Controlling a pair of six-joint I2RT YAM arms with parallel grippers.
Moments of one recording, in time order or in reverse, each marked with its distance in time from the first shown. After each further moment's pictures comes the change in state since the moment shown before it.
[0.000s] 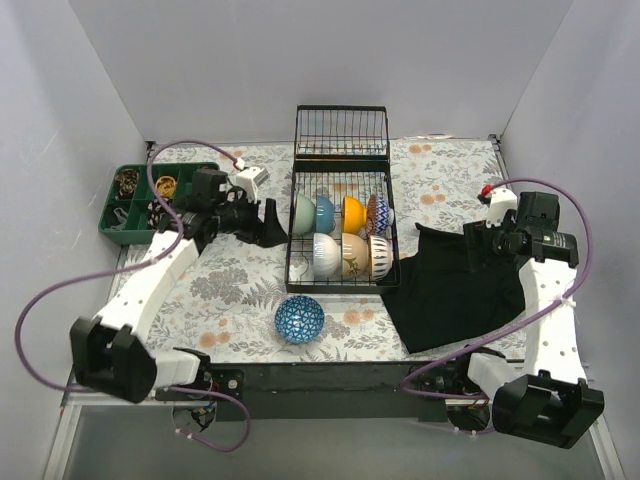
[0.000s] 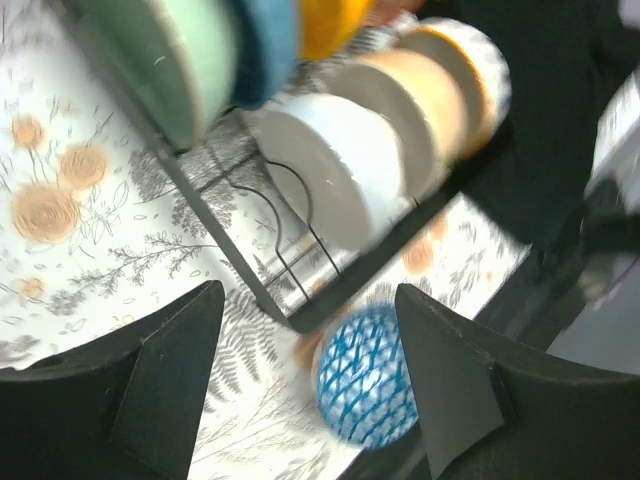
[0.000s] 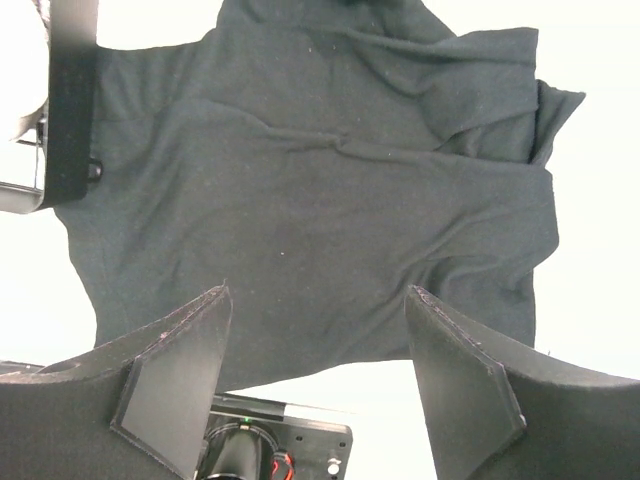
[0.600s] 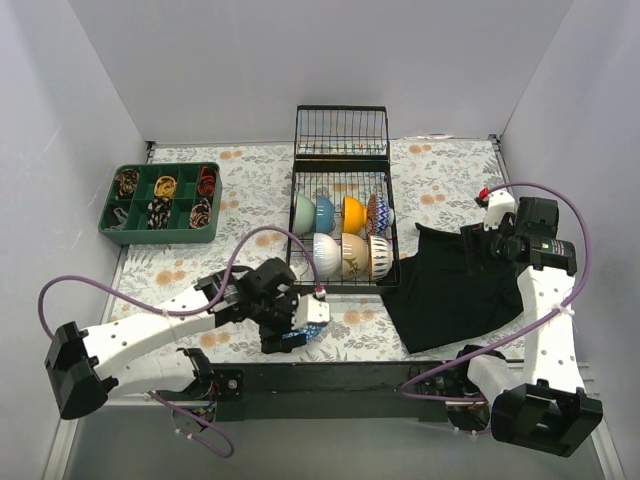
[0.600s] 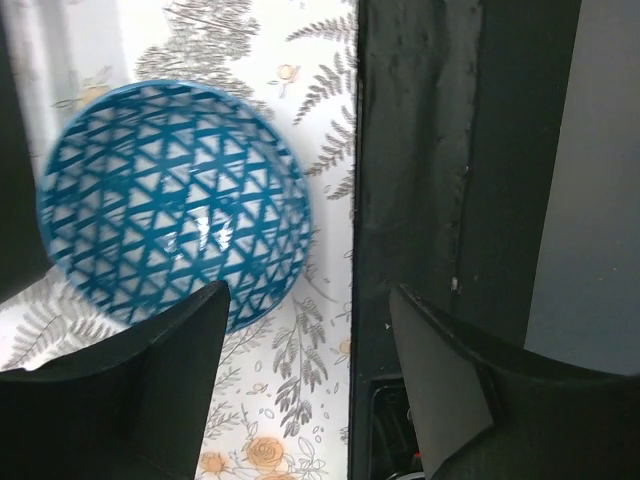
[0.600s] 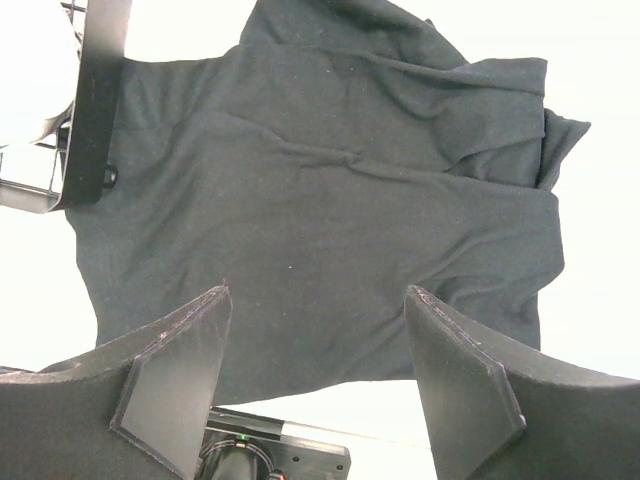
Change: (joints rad) left arm -0.654 -0.311 -0.283 -0.318 -0.152 0.679; right arm 0.003 -0.063 -0.049 0.045 -0.045 -0.024
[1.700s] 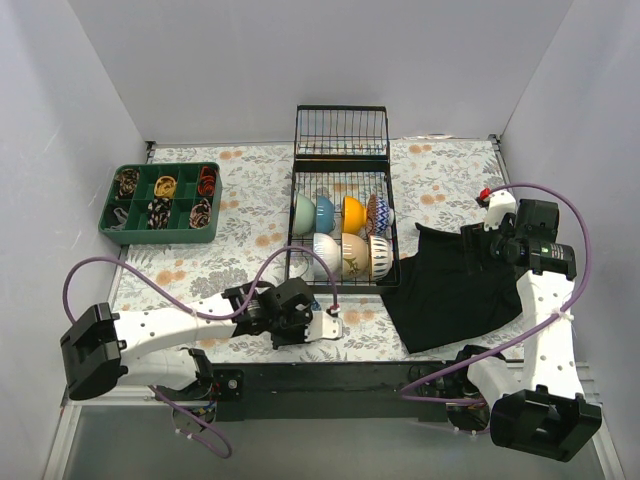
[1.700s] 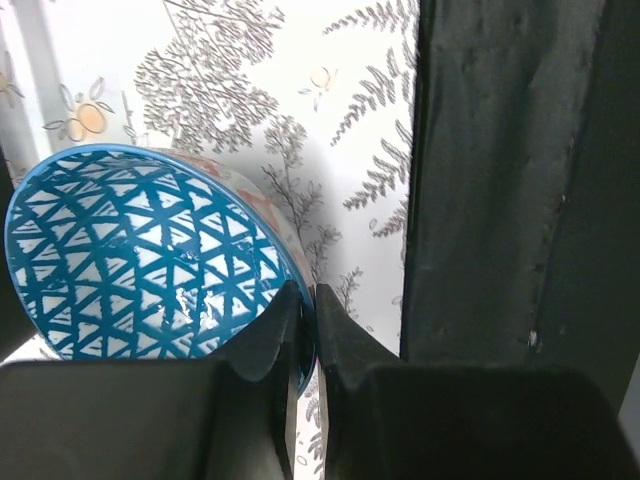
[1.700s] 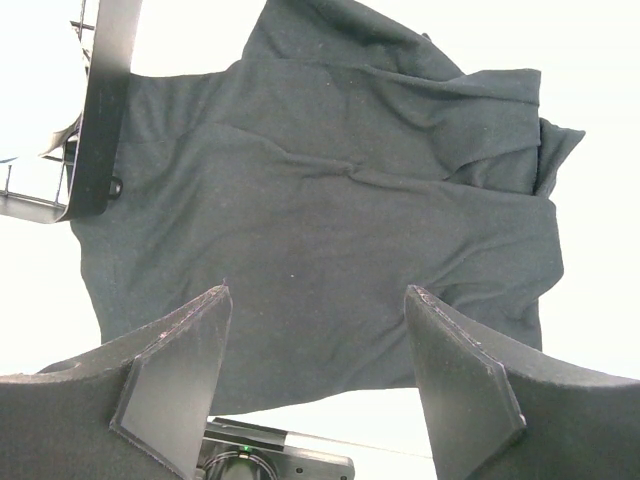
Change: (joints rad) left arm -0.186 0.135 -0.123 0.239 -0.216 -0.042; right arm 0.004 -0.030 -0.017 0.028 -0.005 0.019
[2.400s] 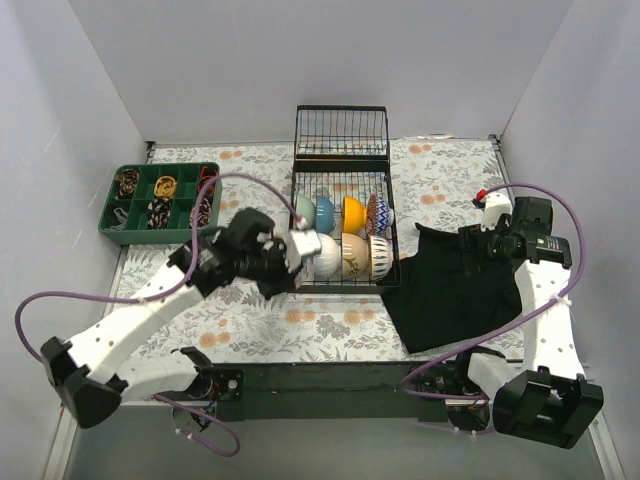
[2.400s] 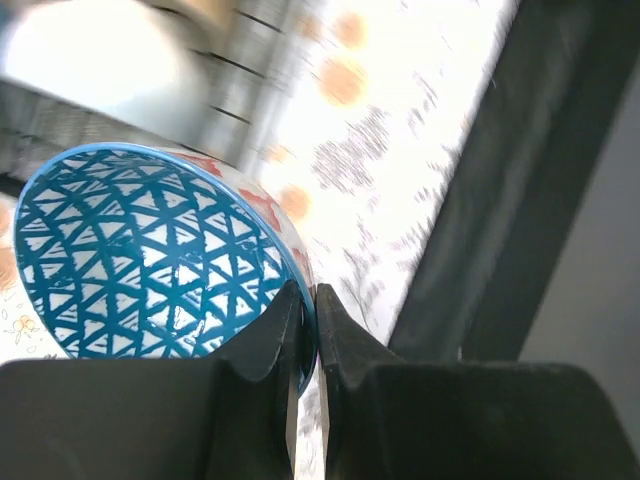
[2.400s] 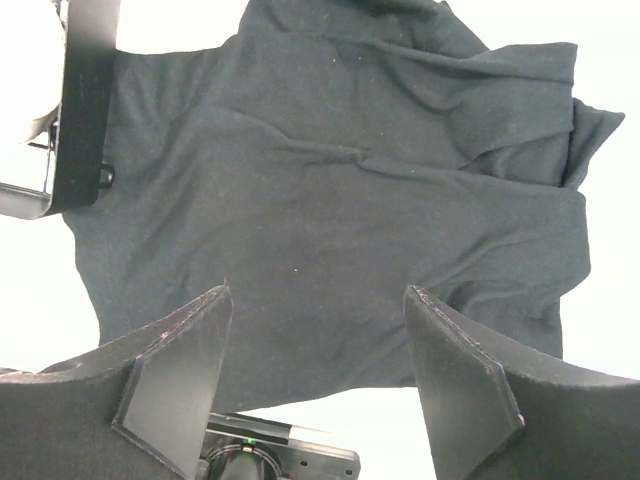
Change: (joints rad) left arm 0.289 -0.128 0.380 -0.284 0.160 -0.138; right arm 0.000 0.062 -0.015 0.002 0.003 0.000
